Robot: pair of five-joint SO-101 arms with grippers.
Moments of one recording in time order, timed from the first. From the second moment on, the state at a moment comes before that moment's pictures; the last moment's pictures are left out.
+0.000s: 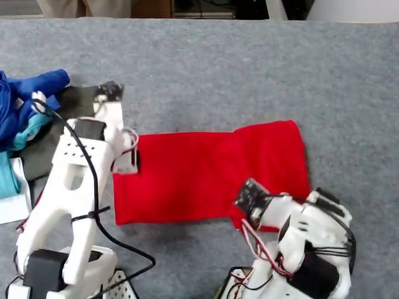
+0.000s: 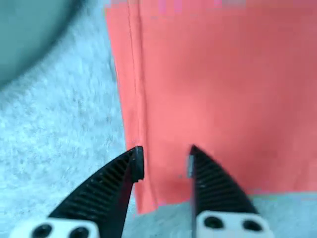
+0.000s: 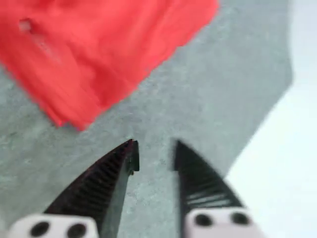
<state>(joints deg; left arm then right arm) 4.6 -21.7 28.9 78.8 3.2 27.7 -91.8 58.4 87.0 78.2</state>
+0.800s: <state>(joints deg) 4.8 21.1 9.8 62.2 7.9 14.2 -9.5 31.4 47.2 48.5</state>
